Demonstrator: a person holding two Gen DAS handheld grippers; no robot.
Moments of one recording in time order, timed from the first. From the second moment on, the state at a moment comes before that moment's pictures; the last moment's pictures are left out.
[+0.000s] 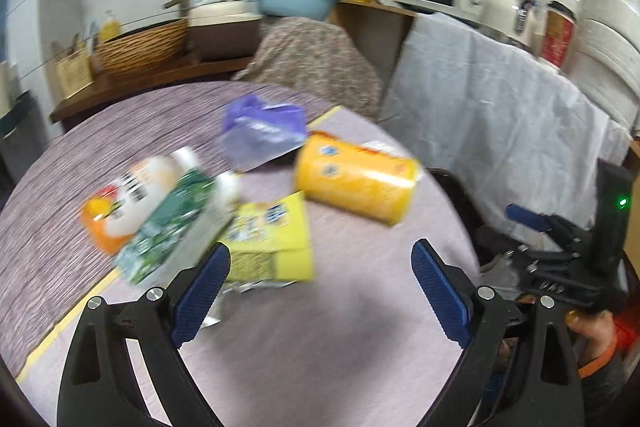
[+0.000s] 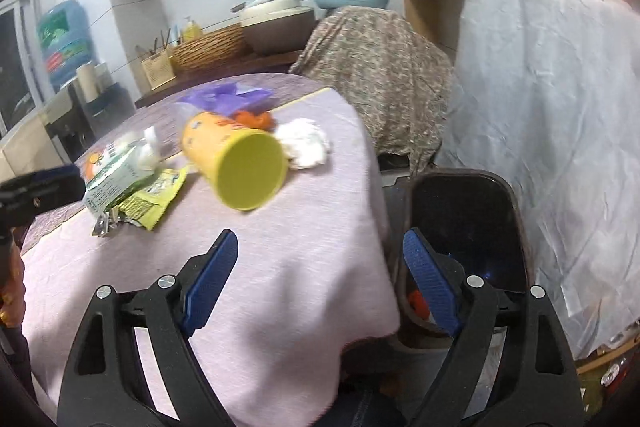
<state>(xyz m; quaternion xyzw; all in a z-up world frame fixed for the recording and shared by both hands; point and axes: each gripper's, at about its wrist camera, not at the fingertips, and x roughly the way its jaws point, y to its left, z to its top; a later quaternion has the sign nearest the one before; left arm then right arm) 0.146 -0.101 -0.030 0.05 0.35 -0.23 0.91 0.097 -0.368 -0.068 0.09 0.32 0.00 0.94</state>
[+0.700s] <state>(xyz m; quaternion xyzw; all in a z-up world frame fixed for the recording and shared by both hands) 0.214 -0.035 -0.044 0.17 0.40 -0.20 0.88 0.211 -0.255 -0.037 -0.22 0.41 0.09 0.88</state>
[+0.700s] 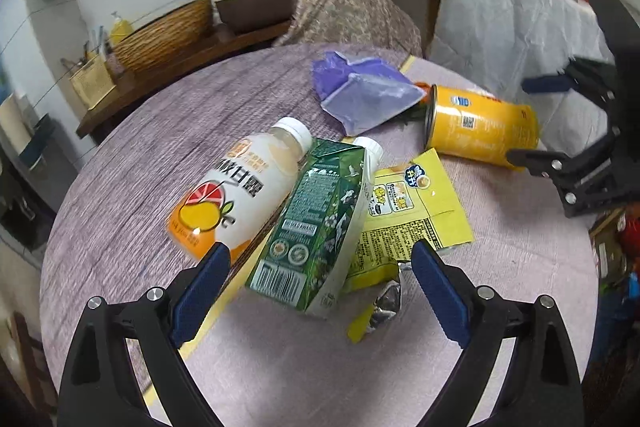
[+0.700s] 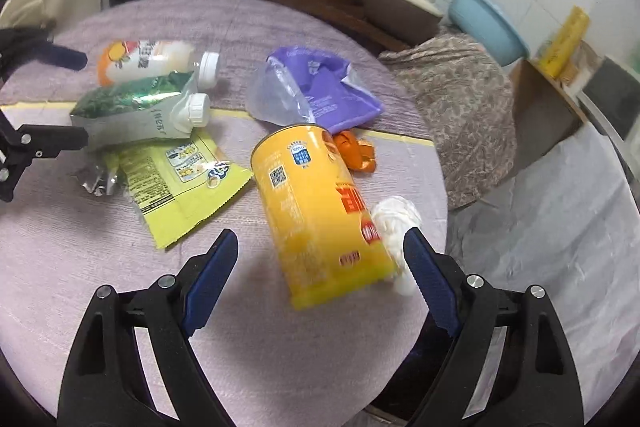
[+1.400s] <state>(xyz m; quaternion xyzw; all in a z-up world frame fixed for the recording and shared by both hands) 0.265 -0.072 -0.075 0.28 0.47 -0.20 0.81 0.248 -0.245 -0.063 -0.24 0.47 0.09 0.84</state>
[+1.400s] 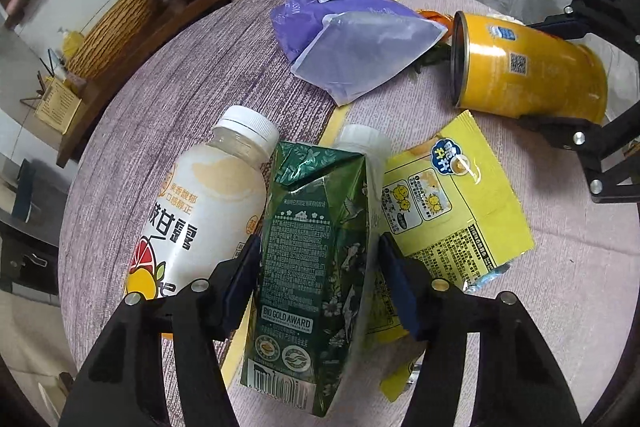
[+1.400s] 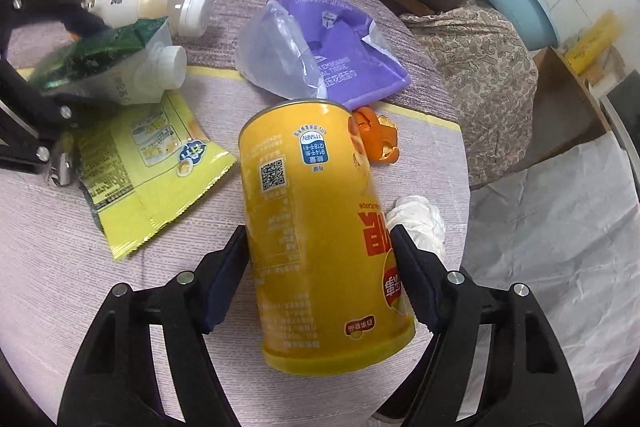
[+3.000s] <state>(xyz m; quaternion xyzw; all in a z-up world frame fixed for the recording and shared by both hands) 0.195 -0.319 -0.043 0.12 0.39 -0.39 0.82 0.140 -0.517 -0.148 0.13 0.41 -0.15 0.89</state>
